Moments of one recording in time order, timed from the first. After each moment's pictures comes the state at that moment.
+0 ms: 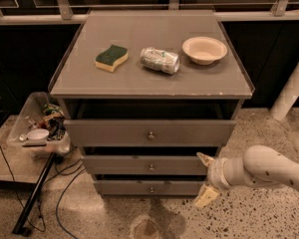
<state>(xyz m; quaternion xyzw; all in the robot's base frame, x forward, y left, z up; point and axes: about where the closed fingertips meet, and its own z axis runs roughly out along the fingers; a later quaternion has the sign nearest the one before) 0.489 -0.183 0.525 -0.60 0.73 0.13 0.30</state>
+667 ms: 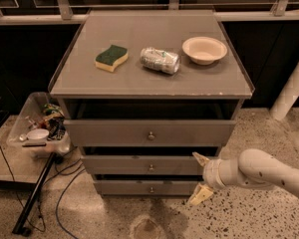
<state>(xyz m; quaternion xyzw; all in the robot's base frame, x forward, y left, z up) 0.509 -0.176 0.495 -0.59 0.72 0.14 0.33</state>
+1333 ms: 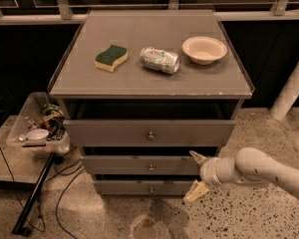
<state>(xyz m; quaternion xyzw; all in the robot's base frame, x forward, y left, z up) 0.524 -0.168 0.481 -0.58 0.72 0.16 0.35</state>
